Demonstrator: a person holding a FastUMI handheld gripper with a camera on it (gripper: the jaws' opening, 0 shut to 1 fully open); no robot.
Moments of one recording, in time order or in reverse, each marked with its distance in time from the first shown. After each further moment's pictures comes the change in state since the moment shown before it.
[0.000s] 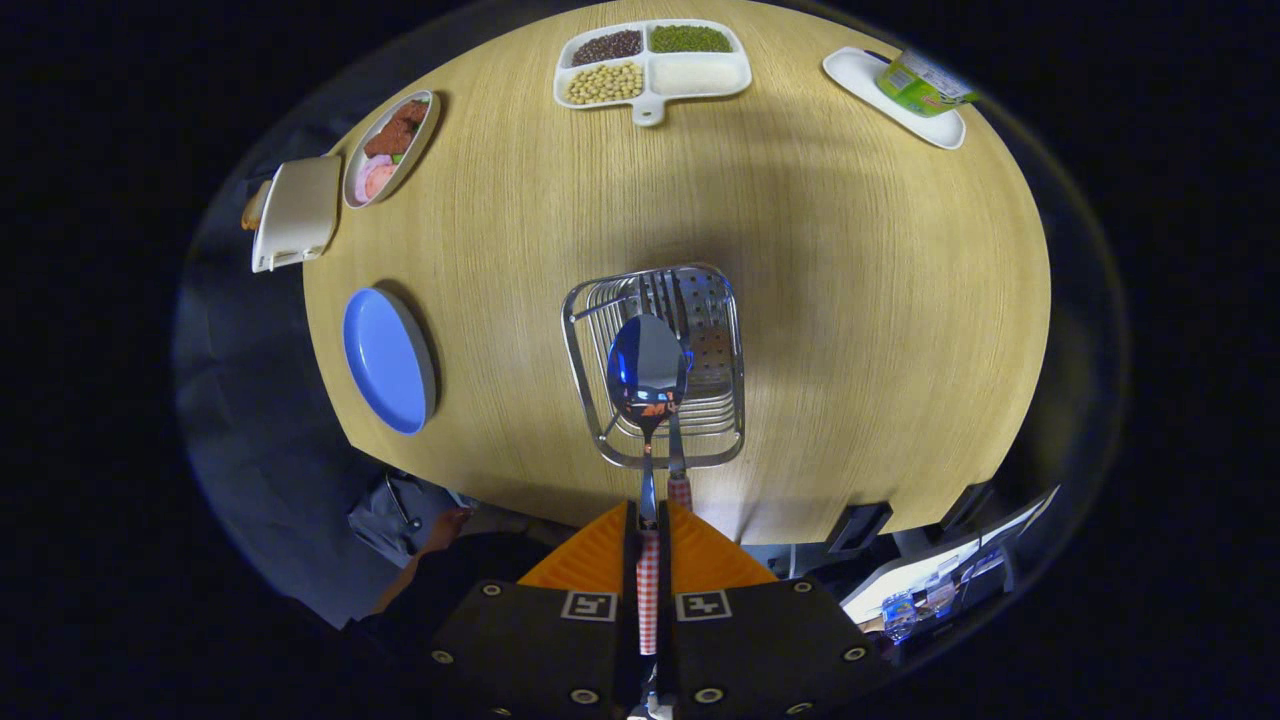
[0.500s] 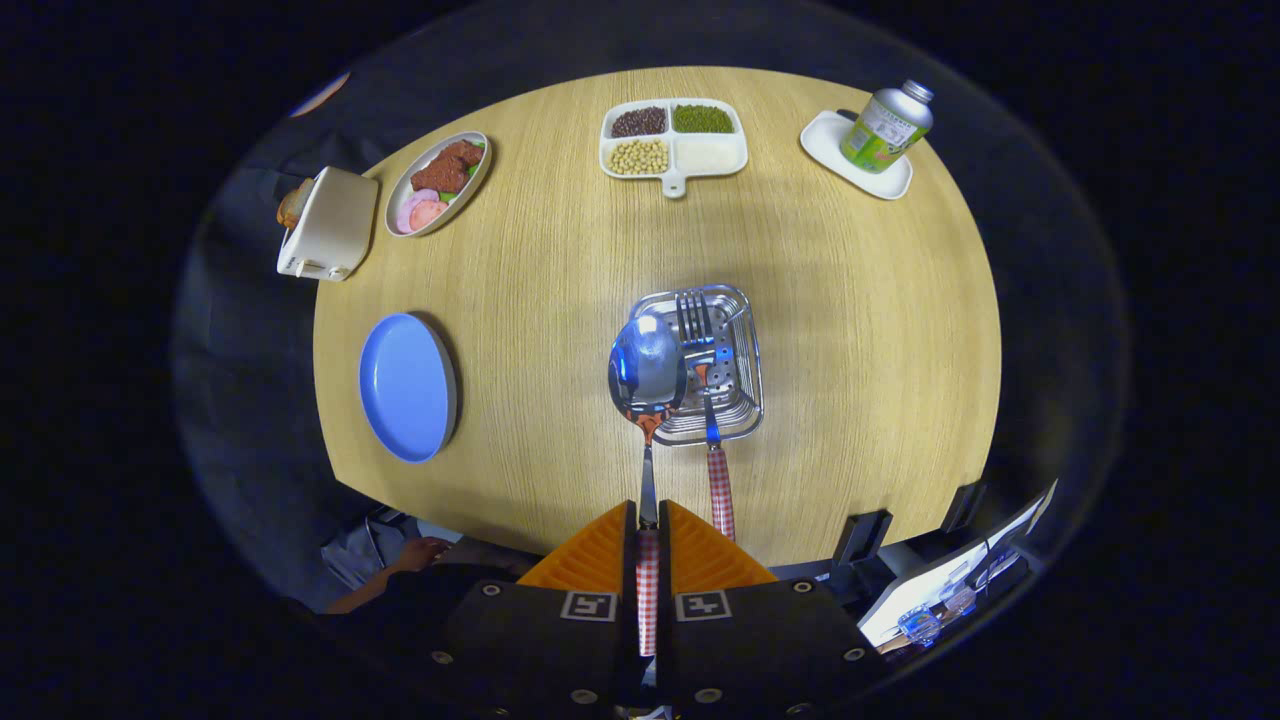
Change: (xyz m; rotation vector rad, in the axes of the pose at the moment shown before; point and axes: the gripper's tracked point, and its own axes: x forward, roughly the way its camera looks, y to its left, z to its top) arm -0.018 0.020 -0.024 -0.005 -0.268 -0.039
